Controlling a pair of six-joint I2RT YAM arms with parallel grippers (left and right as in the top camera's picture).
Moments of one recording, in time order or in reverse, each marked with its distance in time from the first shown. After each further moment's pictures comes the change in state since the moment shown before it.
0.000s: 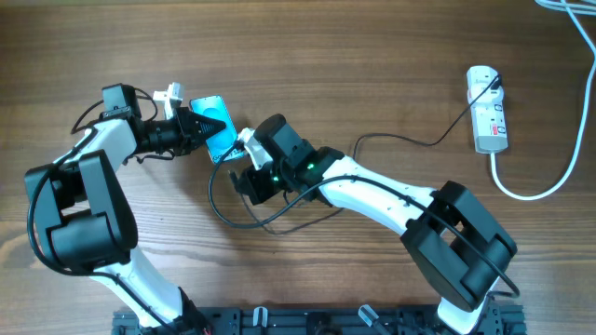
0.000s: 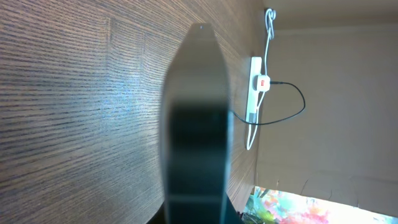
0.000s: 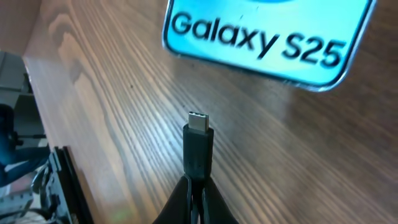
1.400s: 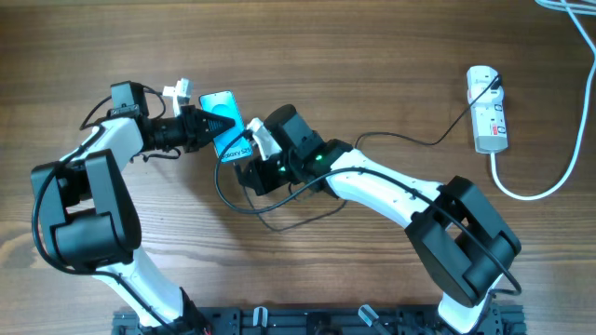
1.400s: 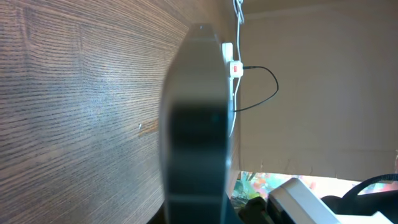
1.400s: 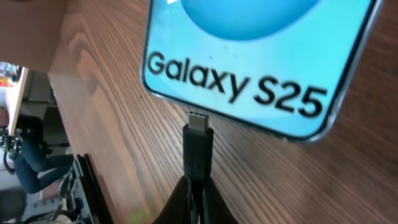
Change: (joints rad) left arm -0.039 0.000 0.000 0.015 0.116 0.037; right arm -0.054 0.000 0.000 0.021 -0.086 0.051
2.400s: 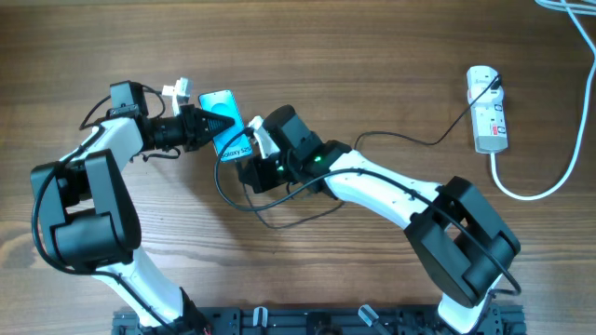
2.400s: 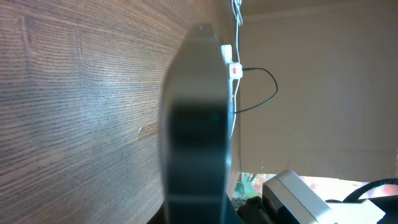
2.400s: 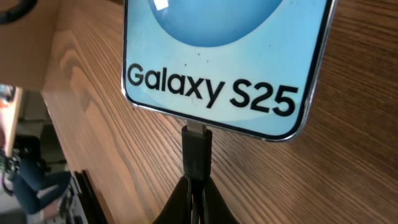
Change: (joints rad) left arm 0.000 0.000 0.000 0.011 0.003 0.000; right arm 0.007 0.000 -0.005 0.021 0.060 0.096
